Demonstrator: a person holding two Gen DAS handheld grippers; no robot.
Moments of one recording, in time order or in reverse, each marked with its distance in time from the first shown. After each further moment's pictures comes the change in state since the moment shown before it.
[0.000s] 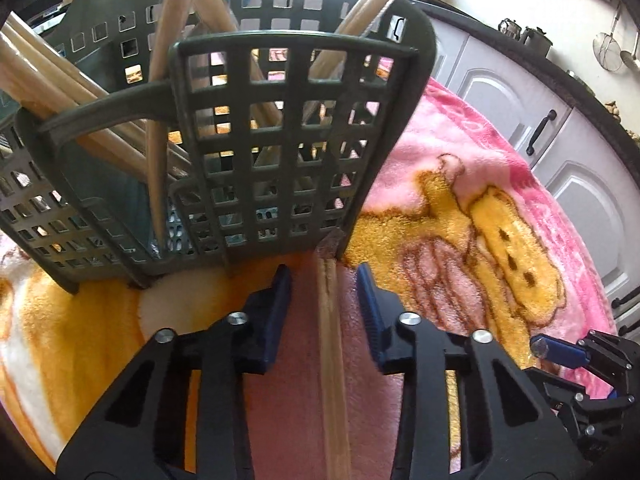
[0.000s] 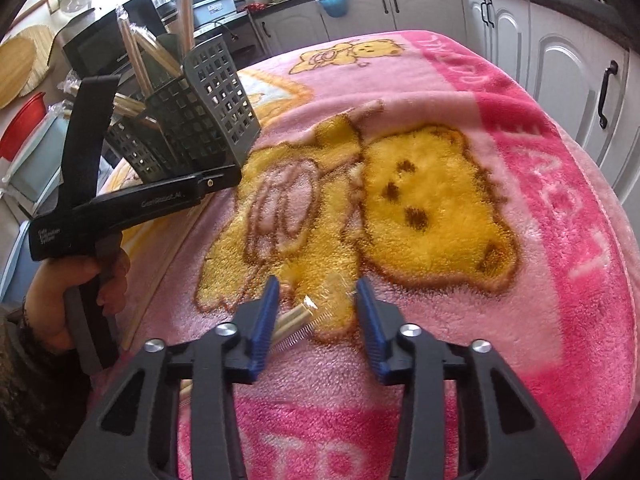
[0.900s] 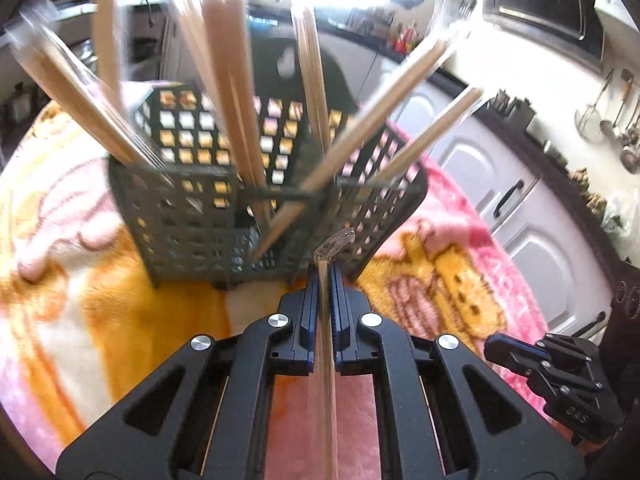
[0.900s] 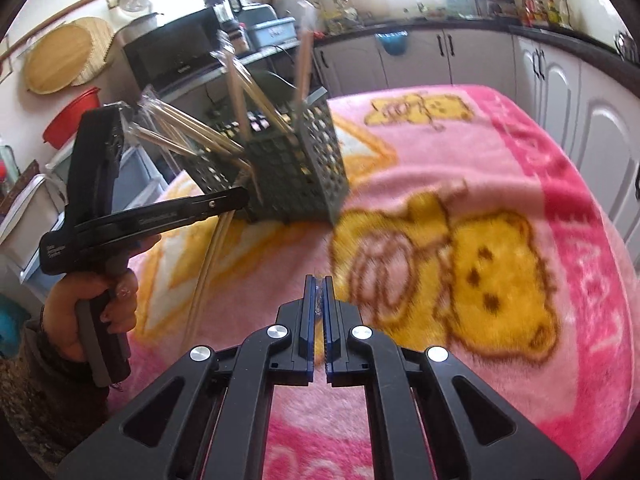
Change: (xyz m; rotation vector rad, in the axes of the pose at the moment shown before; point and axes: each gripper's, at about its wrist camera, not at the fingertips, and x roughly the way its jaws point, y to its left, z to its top) left arm -0.092 0.069 -0.005 -0.139 -0.169 -0.120; right arm -0.034 0.061 0.037 -0.132 -0.140 0.146
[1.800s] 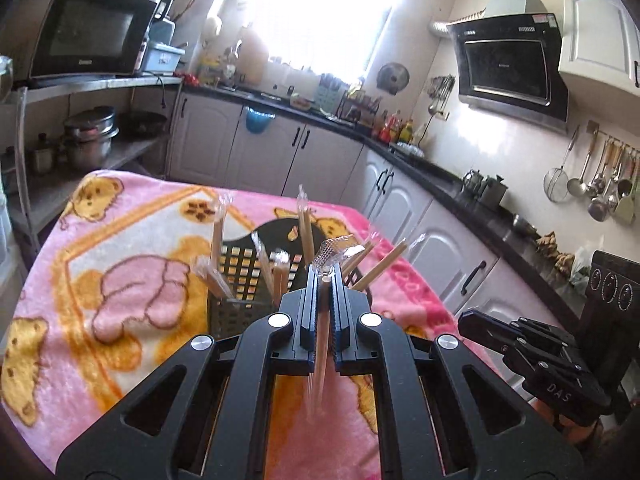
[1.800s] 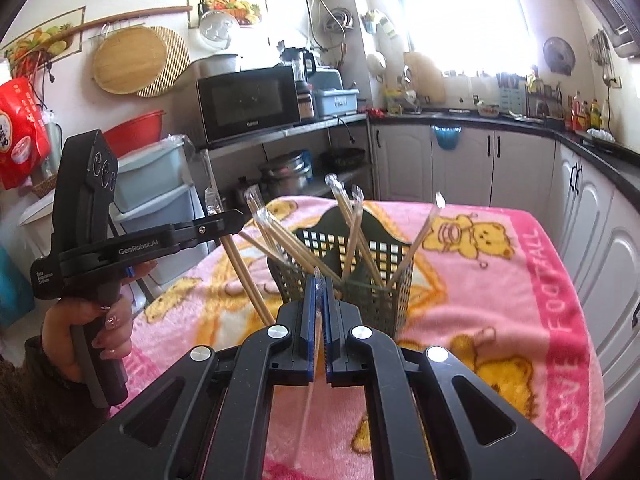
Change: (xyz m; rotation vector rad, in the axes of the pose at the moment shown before) left arm -0.127 -0.020 0.031 0.002 -0.306 -0.034; right arm -0.054 0.071 0.068 -0.210 -0.239 0.063
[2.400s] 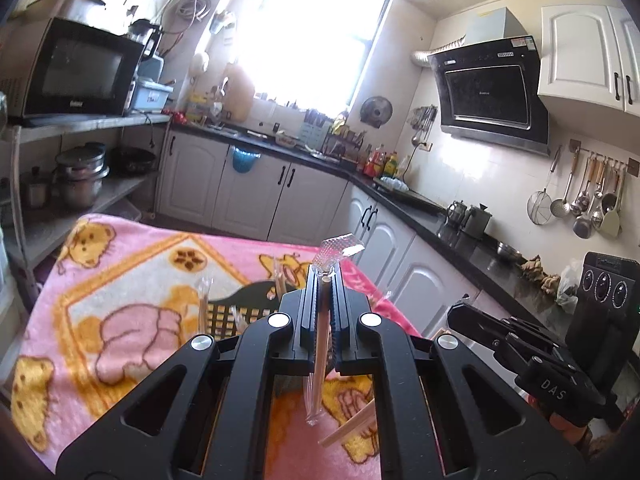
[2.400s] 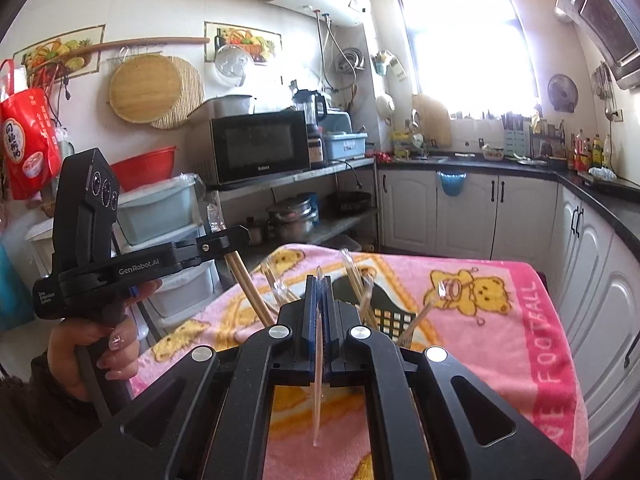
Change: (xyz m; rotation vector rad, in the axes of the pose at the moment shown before) left arm -0.027 -0.022 0.037 0.035 -0.124 -0.036; right arm -0.022 0.013 0.043 -0.048 -0.143 0.015
